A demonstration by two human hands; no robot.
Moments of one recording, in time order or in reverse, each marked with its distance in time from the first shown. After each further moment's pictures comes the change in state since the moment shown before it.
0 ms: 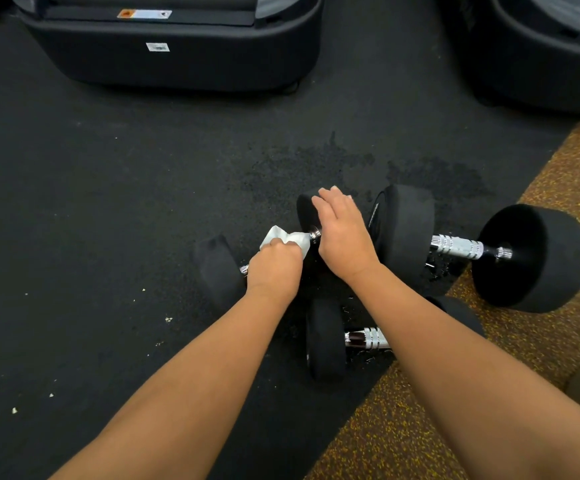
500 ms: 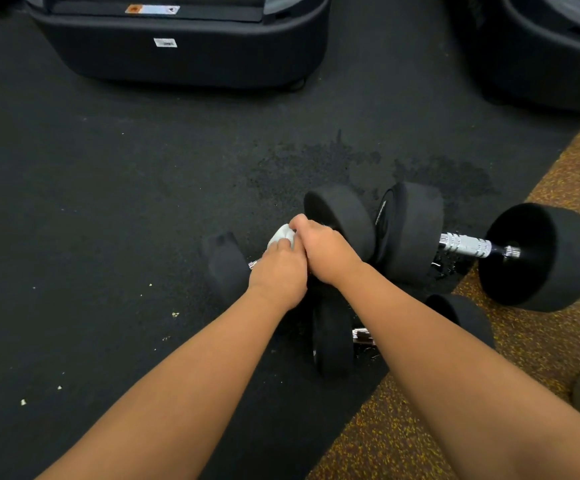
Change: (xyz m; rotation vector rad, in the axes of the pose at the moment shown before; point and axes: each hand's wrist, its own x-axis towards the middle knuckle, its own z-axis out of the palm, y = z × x) left_hand -0.013 -0.010 -0.002 -0.155 -0.091 0.092; right_hand 0.000 -0.032 0.004 0.089 -0.478 0.034
